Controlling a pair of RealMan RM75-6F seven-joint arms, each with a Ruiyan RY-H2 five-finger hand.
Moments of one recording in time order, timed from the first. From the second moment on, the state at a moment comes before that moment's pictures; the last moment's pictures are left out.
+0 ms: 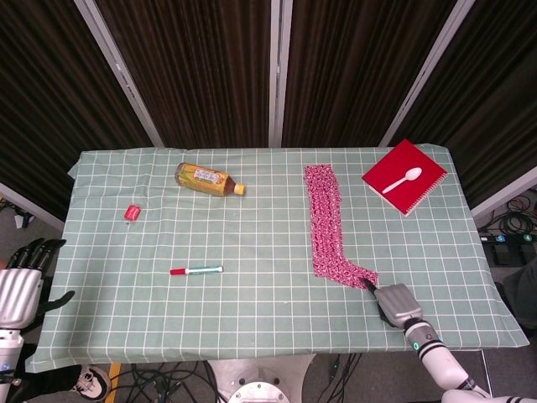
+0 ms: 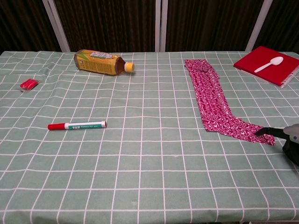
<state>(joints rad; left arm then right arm) -0.09 -1.15 -0.04 -1.55 1.53 1.52 0.02 0.47 -1.31 -0.09 -1.68 -1.03 0.90 -0.51</state>
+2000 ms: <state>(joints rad) -0.10 -1.15 -0.04 -1.57 1.54 1.51 0.05 0.45 -1.20 -0.12 -1.70 -1.04 0.90 -0.39</state>
